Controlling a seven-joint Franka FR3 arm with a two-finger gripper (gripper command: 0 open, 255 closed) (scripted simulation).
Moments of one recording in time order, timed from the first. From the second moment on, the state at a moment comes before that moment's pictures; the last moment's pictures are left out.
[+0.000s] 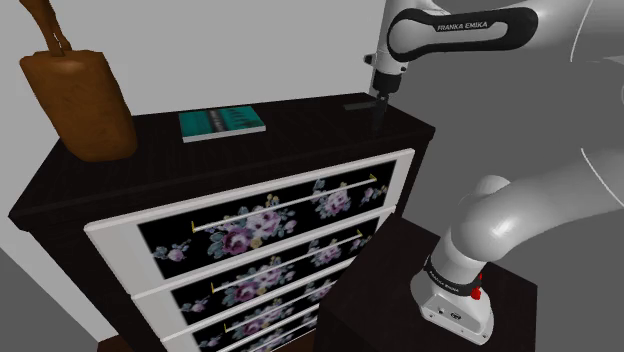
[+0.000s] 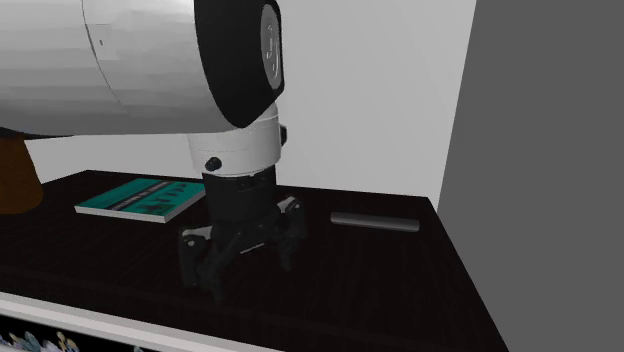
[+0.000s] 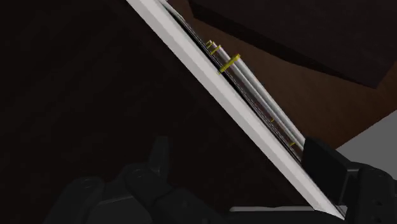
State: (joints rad) arm 0.01 -0.62 -0.30 -2.33 -0.19 1.78 -0.60
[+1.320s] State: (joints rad) arm 0.04 0.17 -0.72 -1.62 0.14 1.82 -1.64
